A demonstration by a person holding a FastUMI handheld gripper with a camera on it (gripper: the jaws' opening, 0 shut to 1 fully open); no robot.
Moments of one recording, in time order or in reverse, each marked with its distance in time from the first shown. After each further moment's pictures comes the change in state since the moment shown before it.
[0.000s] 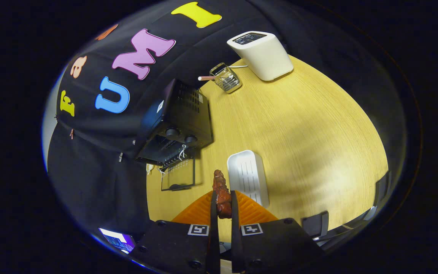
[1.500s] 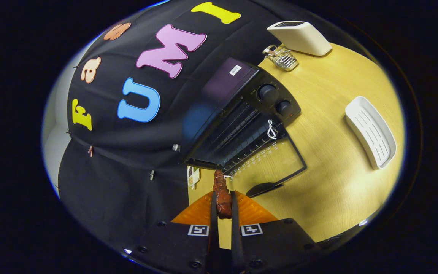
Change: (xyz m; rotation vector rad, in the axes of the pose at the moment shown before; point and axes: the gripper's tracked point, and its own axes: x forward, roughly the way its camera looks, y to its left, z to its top) arm 0.117 0.227 -0.078 0.166 -0.109 0.187
